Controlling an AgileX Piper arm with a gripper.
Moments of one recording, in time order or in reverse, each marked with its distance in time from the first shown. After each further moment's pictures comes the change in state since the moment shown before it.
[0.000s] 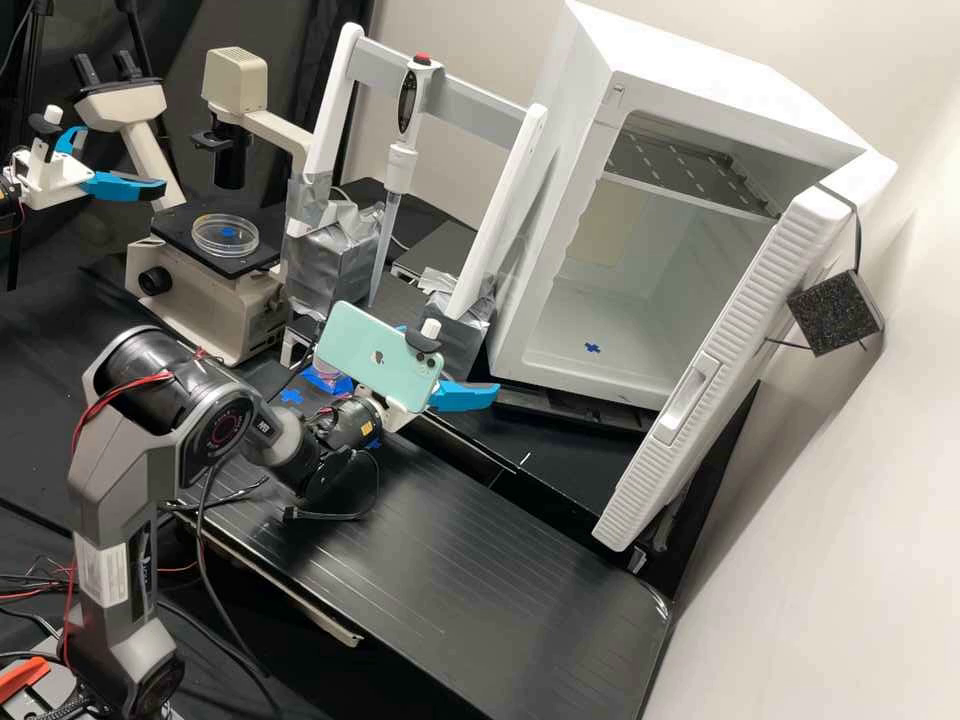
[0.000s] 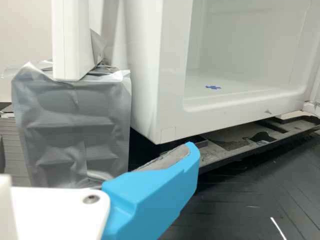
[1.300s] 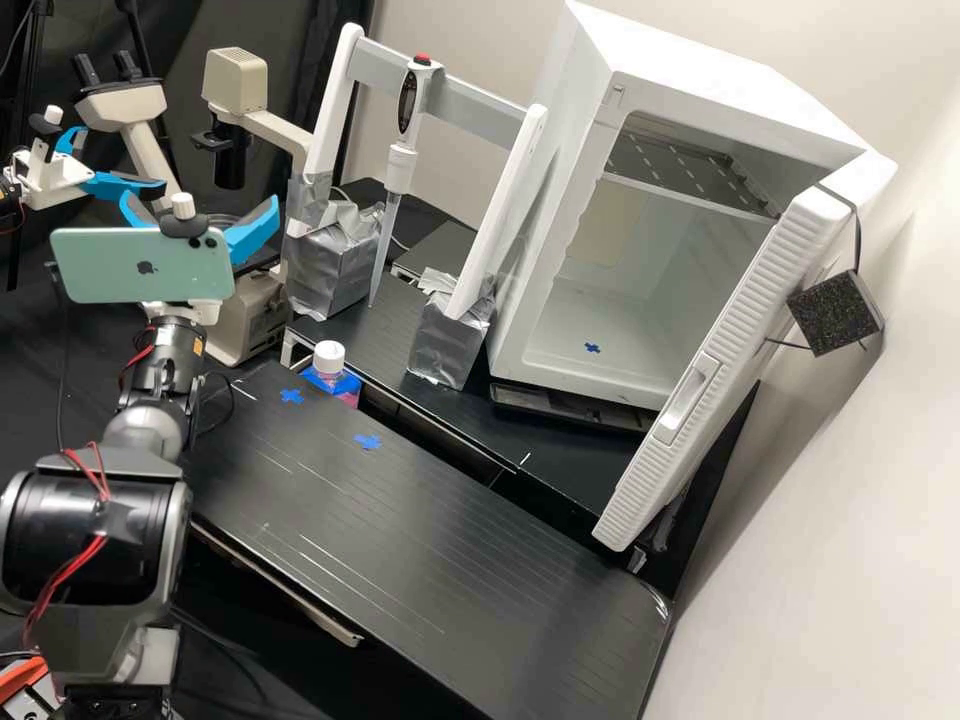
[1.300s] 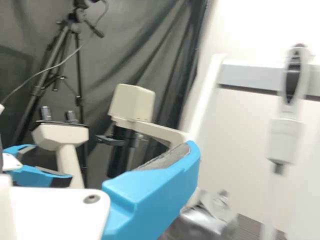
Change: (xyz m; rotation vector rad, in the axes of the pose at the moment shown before) arm -0.124 -0.042 -0.175 -0.086 0.762 -0.234
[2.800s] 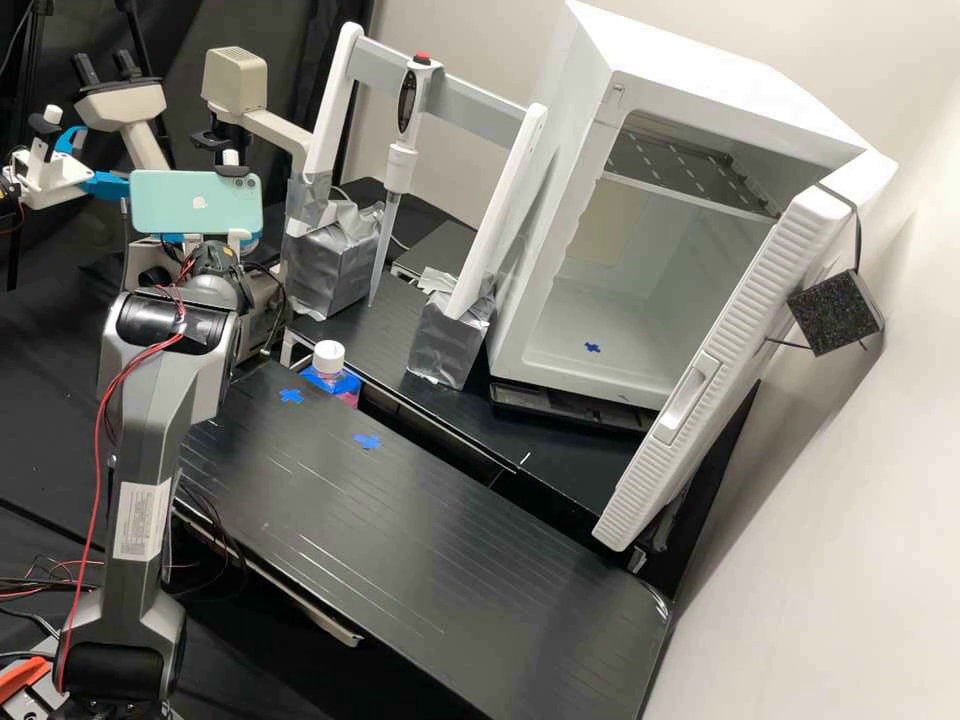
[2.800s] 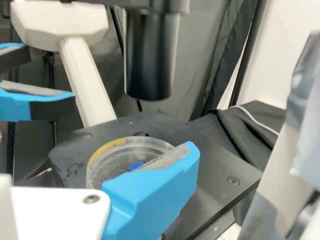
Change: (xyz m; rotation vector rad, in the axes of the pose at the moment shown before) arm 0.185 -0.082 0.082 0.184 -0.164 -0.429
